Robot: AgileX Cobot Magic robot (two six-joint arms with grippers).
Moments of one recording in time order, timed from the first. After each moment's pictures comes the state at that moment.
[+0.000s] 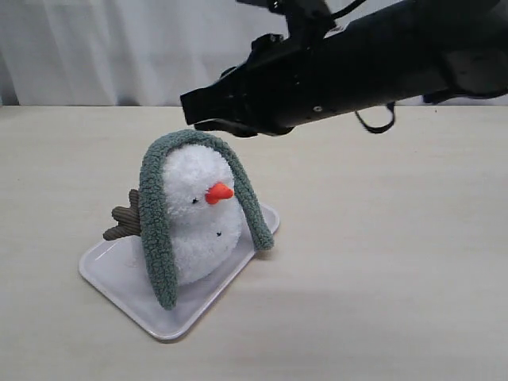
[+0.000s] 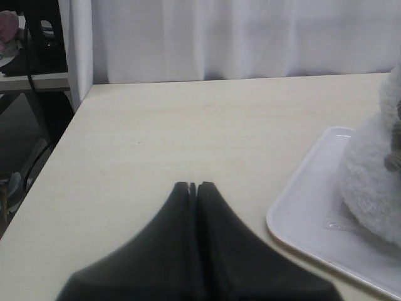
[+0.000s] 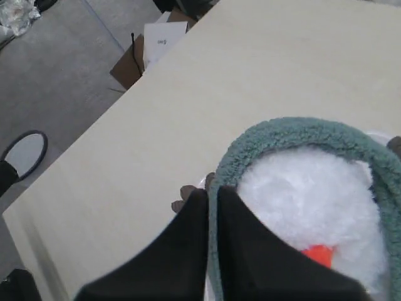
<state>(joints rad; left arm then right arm) -0.01 0.00 0.00 -0.05 0.34 0.10 0.61 1.54 -1.22 0.79 0.55 -0.53</state>
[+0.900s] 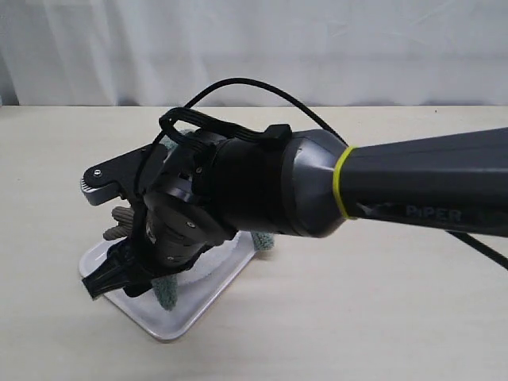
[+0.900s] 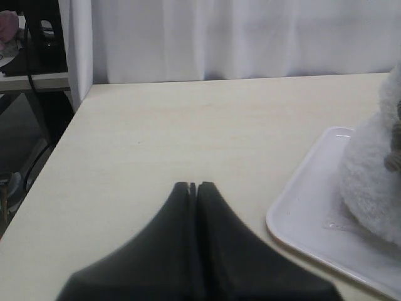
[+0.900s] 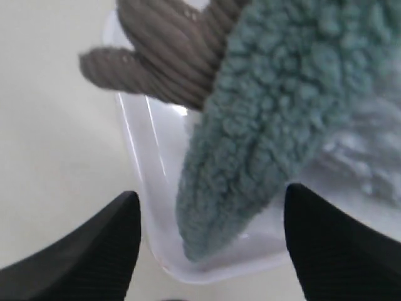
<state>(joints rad) -0.01 0.00 0.00 -0.05 0.34 0.10 0.99 1.96 -1.41 -0.25 0.65 0.51</state>
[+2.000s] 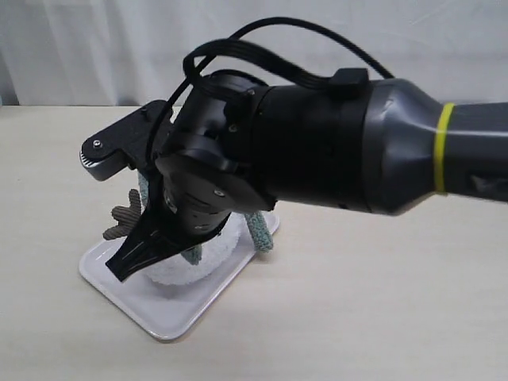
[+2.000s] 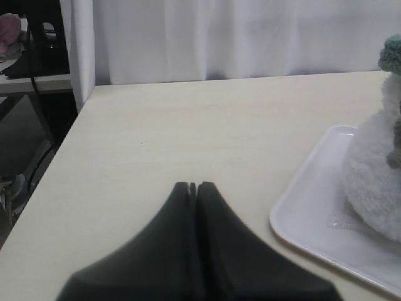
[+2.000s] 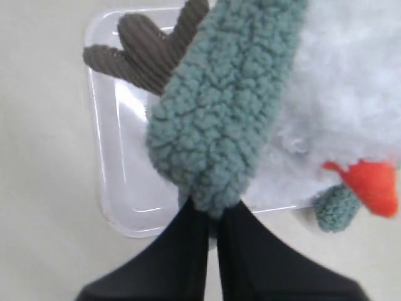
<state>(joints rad) -0.01 0.00 0.00 -0.04 0.34 0.10 1.01 1.82 -1.41 -0.38 0.82 0.44</state>
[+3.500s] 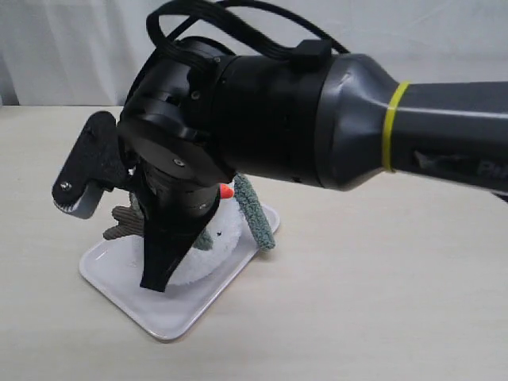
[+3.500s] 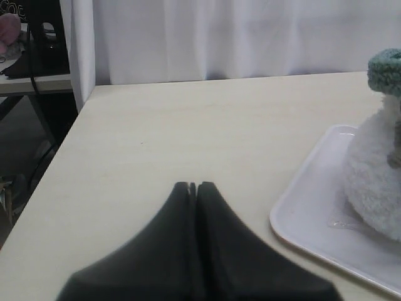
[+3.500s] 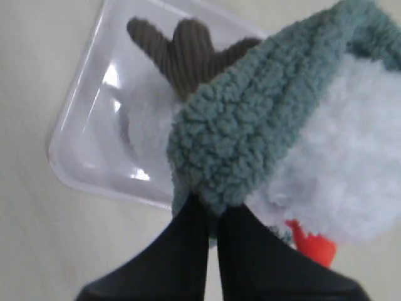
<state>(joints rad) -0.01 0.00 0.00 -0.04 0.34 0.10 1.01 1.89 -1.56 -0.37 0.98 -0.13</state>
